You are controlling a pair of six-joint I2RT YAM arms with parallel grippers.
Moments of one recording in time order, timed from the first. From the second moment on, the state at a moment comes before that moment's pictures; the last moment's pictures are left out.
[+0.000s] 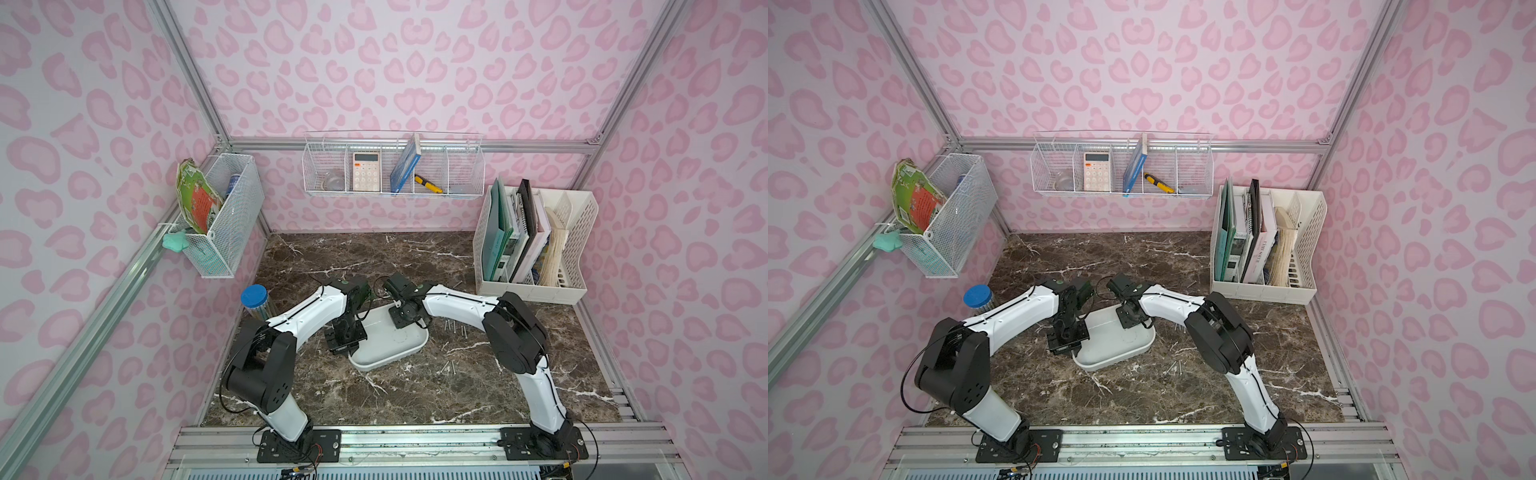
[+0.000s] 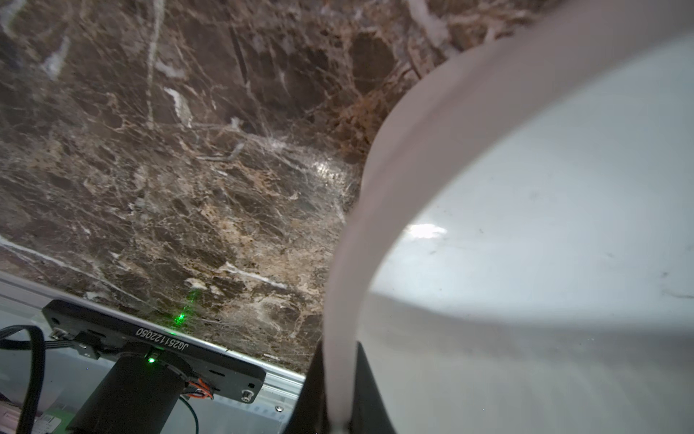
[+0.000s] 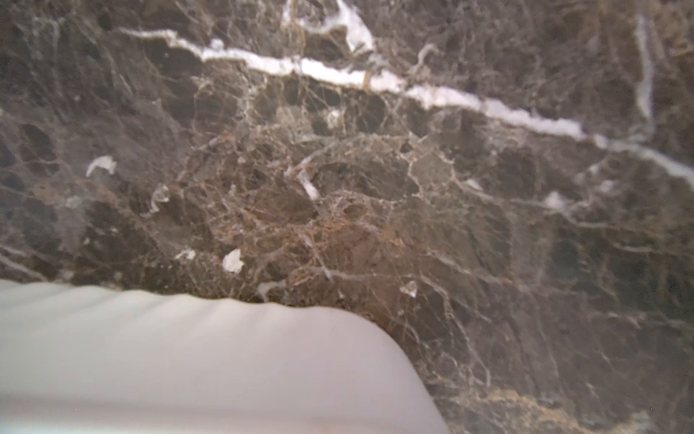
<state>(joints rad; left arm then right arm) -0.42 1.66 1.13 -1.22 0.06 -0.83 0.87 2.18 1.59 -0.63 0.10 0.33</state>
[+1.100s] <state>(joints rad) -0.42 1.40 0.98 -1.04 0.04 -0.90 0.92 2.17 1.60 -0.65 0.17 0.34</state>
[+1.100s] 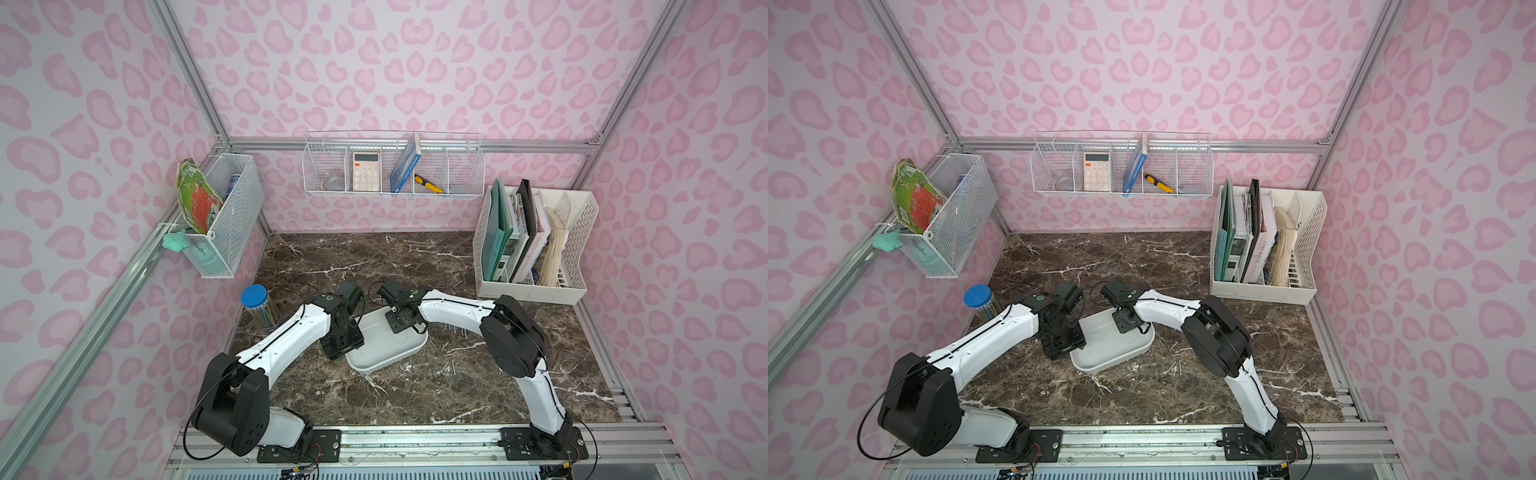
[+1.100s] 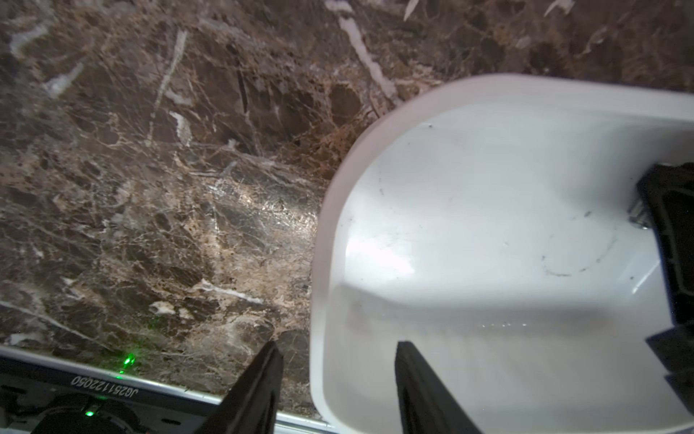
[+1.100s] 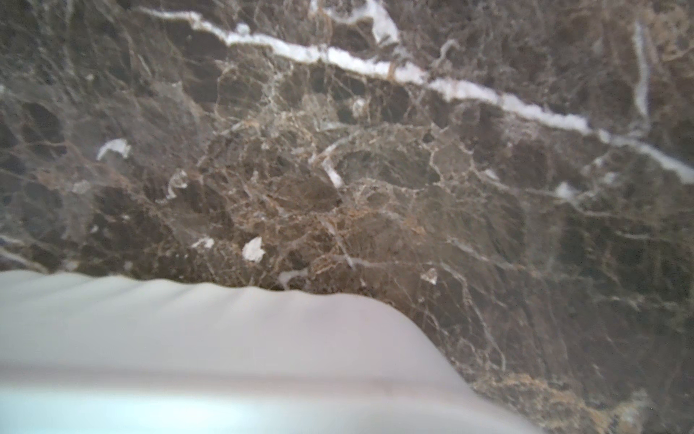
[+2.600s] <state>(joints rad) -0.41 1.34 0.89 -0.96 0.04 -0.94 0.91 2.15 1.61 -0.78 0.15 0.39</state>
